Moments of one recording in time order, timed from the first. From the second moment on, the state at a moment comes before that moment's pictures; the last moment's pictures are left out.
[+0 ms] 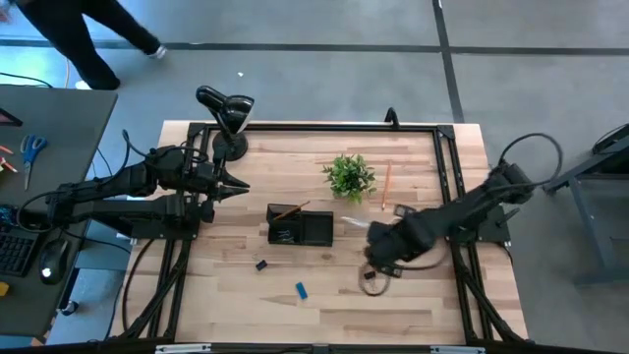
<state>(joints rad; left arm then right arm) 0.31 0.51 0.60 -0.29 0.25 0.05 0.45 1.65 1.48 -1.41 0.19 0.72</state>
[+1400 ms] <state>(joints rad) 0.31 0.51 0.60 -0.29 0.22 0.07 0.21 2.27 2.31 -1.57 0.92 -0.63</state>
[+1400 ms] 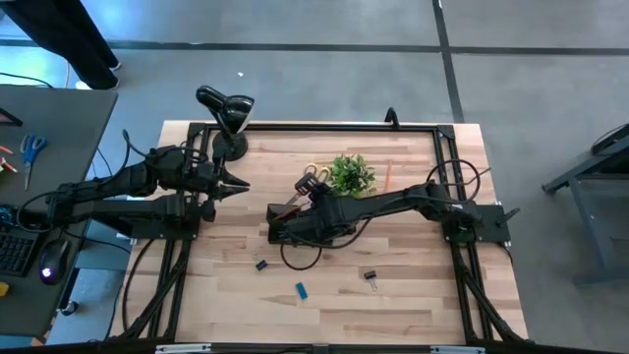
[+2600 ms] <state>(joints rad) 0.31 0.87 0.55 -0.10 0.24 -0.26 0.19 2.37 2.31 -1.57 0.91 -0.51</state>
